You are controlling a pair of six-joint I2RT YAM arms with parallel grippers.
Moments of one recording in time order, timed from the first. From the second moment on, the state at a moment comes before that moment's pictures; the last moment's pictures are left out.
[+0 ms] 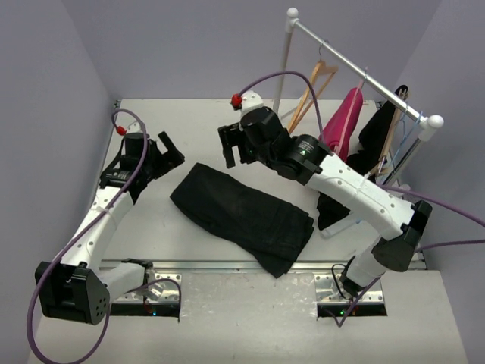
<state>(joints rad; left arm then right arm) -0.09 1.09 0.92 -0.47 -0.05 -0.63 0.92 1.58 1.69 -0.66 0.36 0.28</state>
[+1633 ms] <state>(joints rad) -0.10 0.90 0.76 -0.49 0.10 -0.47 0.61 1.93 1.93 -0.63 1.07 0.49</state>
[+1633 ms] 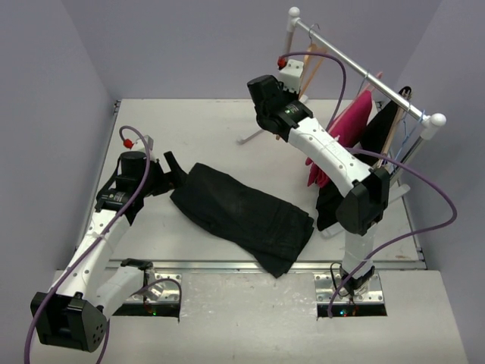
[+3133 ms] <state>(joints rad) -0.07 1.80 1.18 -0.59 0.11 -0.44 1.56 1.61 1.19 -1.28 1.06 1.72</state>
